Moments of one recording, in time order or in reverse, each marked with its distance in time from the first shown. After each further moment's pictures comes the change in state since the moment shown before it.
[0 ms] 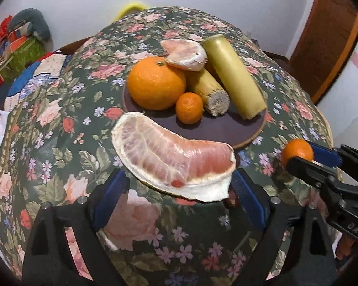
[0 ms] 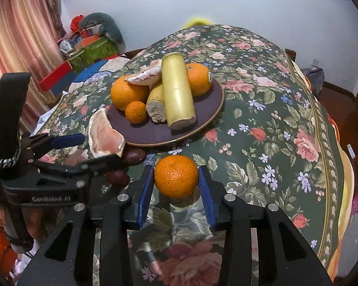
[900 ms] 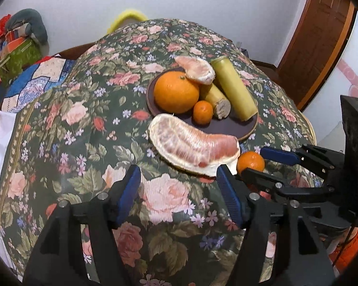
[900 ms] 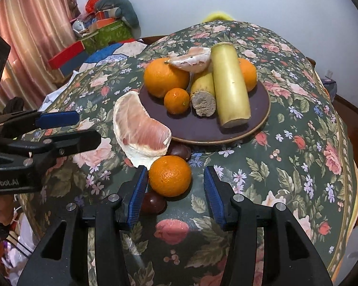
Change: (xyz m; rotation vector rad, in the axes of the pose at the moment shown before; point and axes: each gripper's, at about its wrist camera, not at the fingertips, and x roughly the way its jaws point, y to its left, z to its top) left arm -0.046 0.041 -0.015 0.000 -0.041 -0.090; right arm 0.031 0.046 0.007 -0.118 0.058 0.016
